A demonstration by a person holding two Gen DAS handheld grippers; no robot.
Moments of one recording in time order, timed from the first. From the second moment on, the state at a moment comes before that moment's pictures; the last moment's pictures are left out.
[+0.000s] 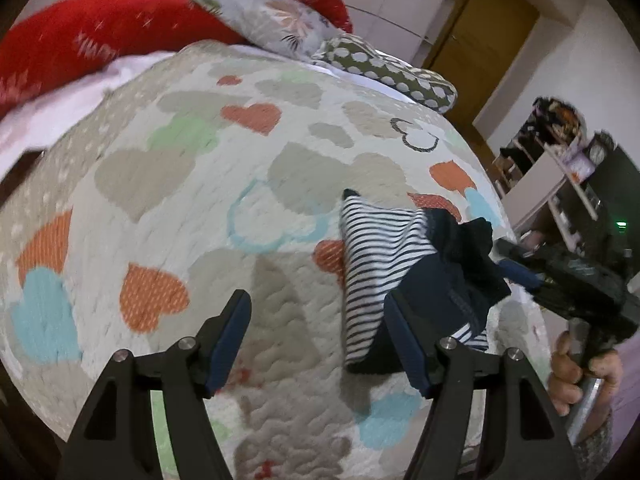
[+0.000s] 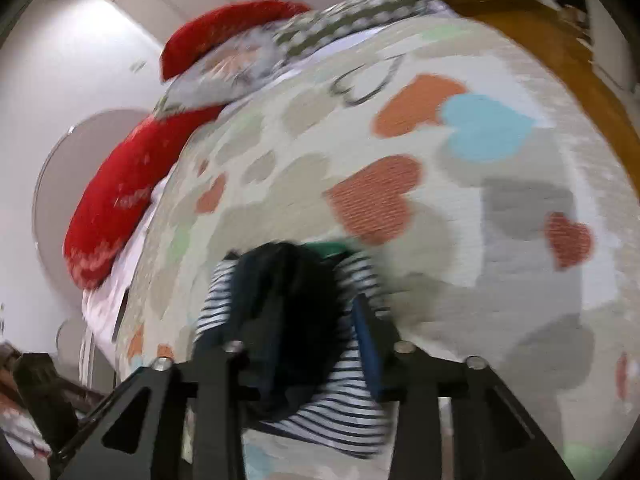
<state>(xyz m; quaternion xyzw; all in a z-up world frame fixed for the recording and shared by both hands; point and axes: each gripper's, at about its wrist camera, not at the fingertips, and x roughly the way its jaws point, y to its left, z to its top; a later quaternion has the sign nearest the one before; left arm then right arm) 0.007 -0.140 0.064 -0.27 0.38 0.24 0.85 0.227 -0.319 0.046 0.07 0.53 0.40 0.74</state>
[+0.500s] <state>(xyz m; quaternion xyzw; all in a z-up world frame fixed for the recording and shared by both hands) 0.068 -0.206 0.014 -0.23 0.45 0.16 0.85 0.219 -0.293 0.023 0.30 0.59 0.53 0.54</state>
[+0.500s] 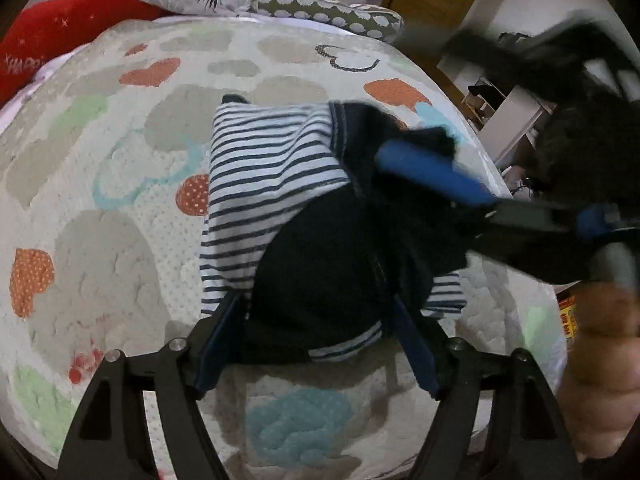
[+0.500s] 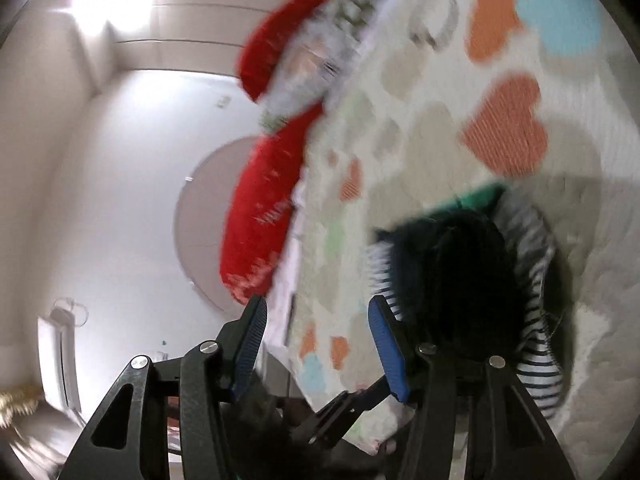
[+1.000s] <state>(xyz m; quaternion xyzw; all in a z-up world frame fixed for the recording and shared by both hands) 0.095 -0.152 0.068 -0.28 0.39 0.15 0.86 0.234 -0.346 0.022 0.24 0.52 0.42 0.71</state>
